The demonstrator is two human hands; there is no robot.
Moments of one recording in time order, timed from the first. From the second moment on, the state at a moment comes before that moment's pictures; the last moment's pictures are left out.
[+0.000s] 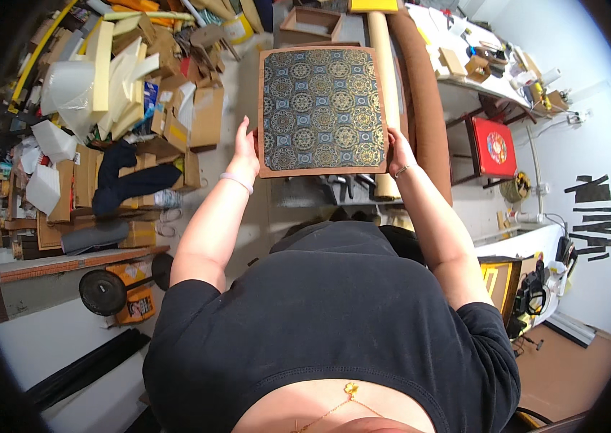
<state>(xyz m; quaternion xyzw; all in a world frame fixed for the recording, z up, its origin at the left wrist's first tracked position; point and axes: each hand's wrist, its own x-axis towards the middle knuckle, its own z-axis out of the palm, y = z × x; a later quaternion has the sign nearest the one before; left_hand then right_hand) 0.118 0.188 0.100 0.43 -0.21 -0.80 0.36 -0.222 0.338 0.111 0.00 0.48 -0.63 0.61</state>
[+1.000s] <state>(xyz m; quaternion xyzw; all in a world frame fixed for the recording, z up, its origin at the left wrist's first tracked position) 0.078 0.186 -0.019 0.47 -0.13 -0.82 0.30 -0.253 0.346 -0.015 0.12 0.54 -0.58 0.59</state>
